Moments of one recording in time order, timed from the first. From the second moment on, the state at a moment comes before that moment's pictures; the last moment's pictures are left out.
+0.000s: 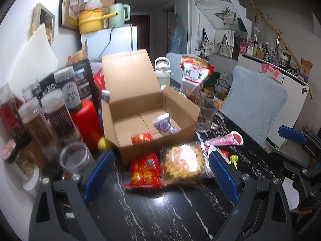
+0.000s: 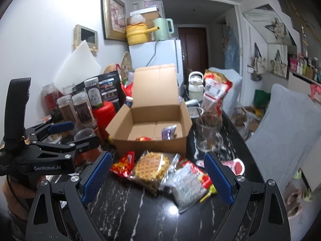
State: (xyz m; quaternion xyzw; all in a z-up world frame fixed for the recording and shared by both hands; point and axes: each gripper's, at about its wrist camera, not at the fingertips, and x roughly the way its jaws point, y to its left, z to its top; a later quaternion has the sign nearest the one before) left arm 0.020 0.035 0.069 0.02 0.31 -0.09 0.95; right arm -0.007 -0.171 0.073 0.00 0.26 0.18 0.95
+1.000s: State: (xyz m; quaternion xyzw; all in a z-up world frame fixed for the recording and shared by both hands) left arm 0.031 0.090 -0.029 -0.04 0.40 -0.07 0.91; right arm 0.002 -0.131 -0.016 0.01 0.33 0.22 0.92
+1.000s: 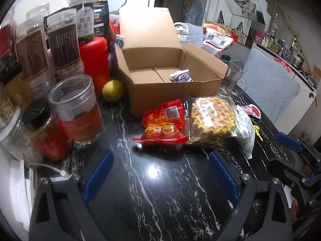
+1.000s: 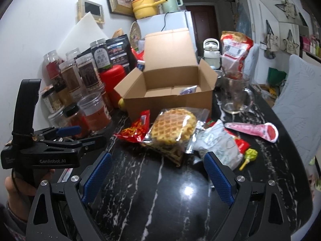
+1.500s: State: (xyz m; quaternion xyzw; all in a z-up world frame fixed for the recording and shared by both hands) left arm 0.098 0.085 -0.057 -0.04 0.44 -0.07 0.90; right arm 0.035 -0.133 -0.026 0.02 0.34 0.21 0.92
